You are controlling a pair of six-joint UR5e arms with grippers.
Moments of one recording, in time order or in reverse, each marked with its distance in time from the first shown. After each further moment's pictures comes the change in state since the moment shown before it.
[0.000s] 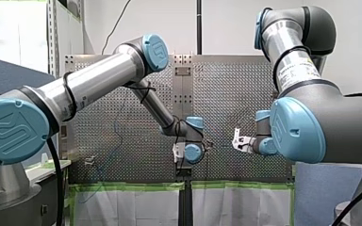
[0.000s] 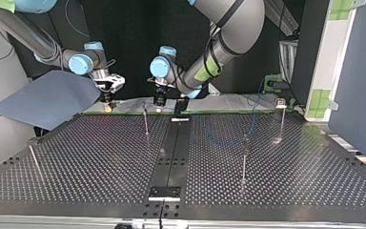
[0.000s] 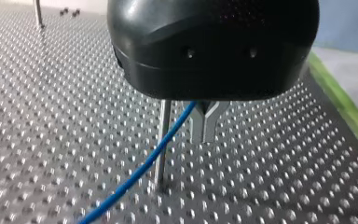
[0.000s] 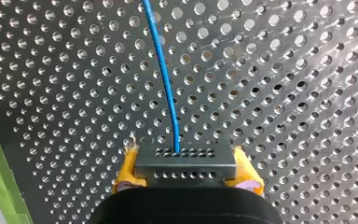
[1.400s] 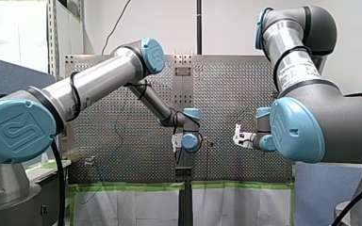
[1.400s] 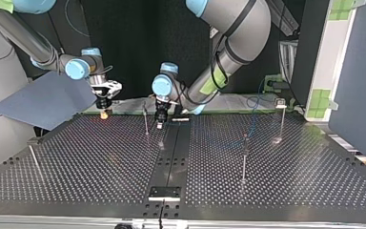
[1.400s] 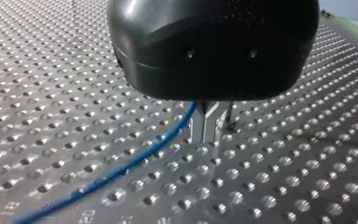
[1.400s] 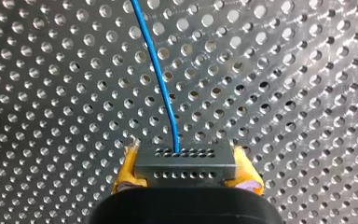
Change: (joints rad) left arm 0.072 -0.008 0.146 -0.102 0.050 -0.021; right arm -0.012 0.000 -0.057 0.000 -0.006 -0.003
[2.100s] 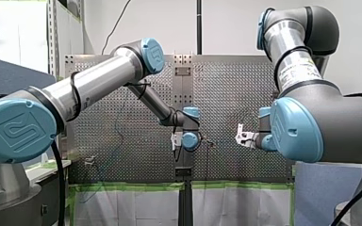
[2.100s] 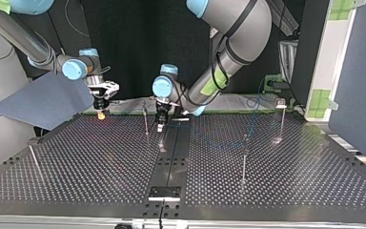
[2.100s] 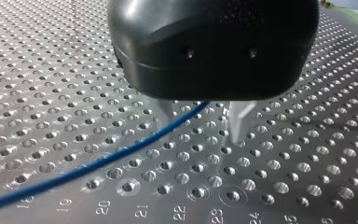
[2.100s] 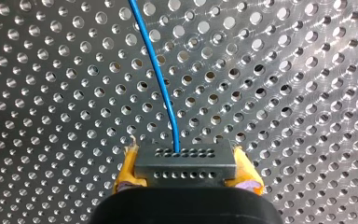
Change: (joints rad) left arm 0.004 0.001 0.008 0.001 -0.009 0.037; right arm -0.017 0.000 -0.004 -0.002 -0.011 0.002
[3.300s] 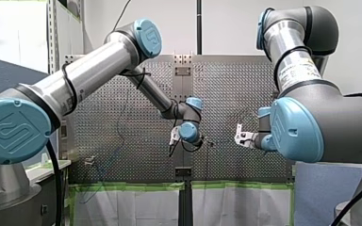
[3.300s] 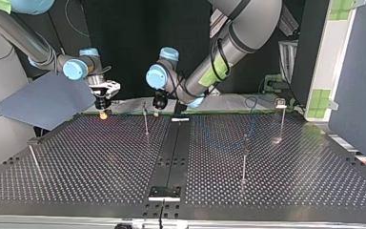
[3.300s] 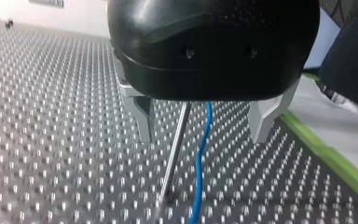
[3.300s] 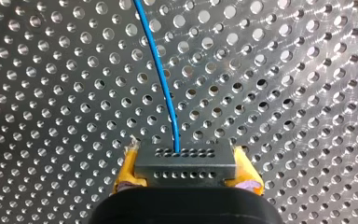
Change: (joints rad) left arm -0.056 0.124 -0.142 -0.219 0.025 0.141; right arm 0.005 0.000 0.000 0.006 -0.024 0.001
